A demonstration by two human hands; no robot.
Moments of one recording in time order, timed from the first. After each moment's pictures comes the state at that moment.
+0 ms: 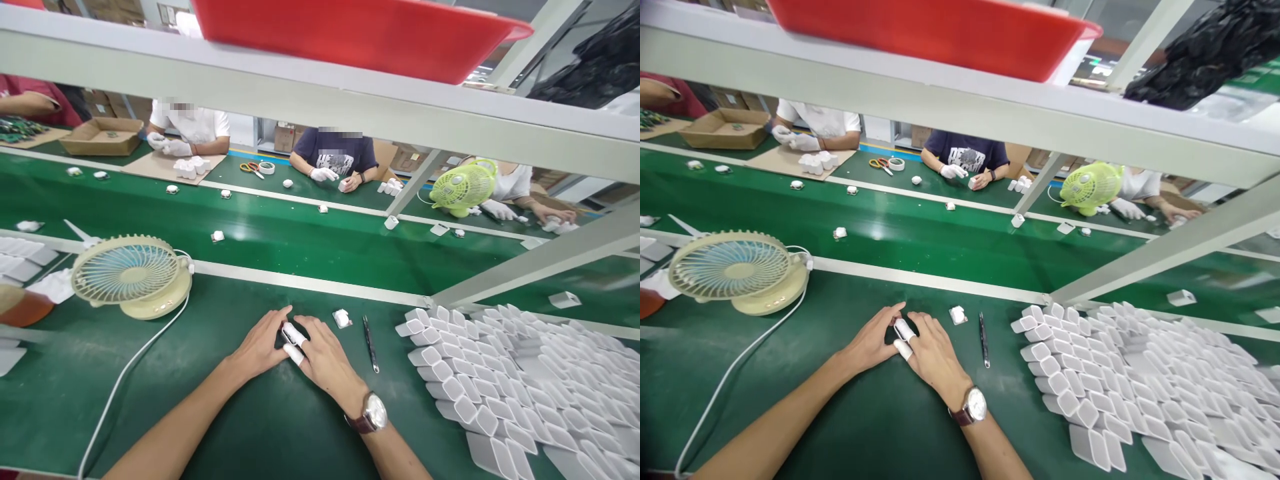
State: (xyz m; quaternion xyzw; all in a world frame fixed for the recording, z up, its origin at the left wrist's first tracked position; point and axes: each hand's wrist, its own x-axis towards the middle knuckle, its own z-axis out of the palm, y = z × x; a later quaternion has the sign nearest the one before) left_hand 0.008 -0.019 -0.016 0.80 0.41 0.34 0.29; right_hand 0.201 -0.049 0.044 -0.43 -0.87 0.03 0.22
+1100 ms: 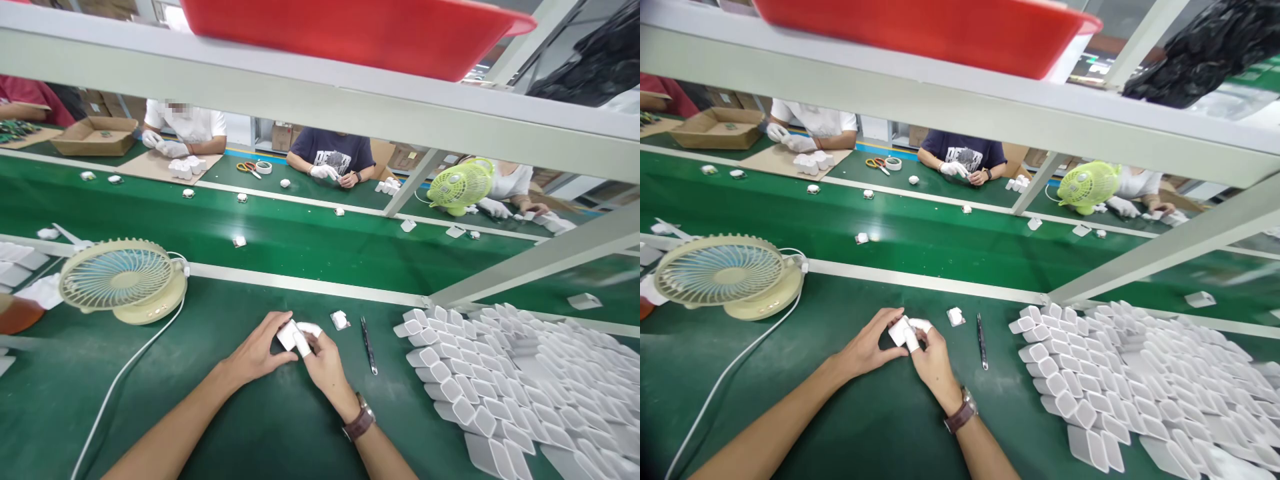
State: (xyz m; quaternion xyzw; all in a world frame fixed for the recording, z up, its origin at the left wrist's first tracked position) left_hand 0.005 -0.021 -0.007 0.80 0.37 0.36 0.32; right_hand 0.196 -0.050 0.005 -0.50 -0.60 0.41 0.47
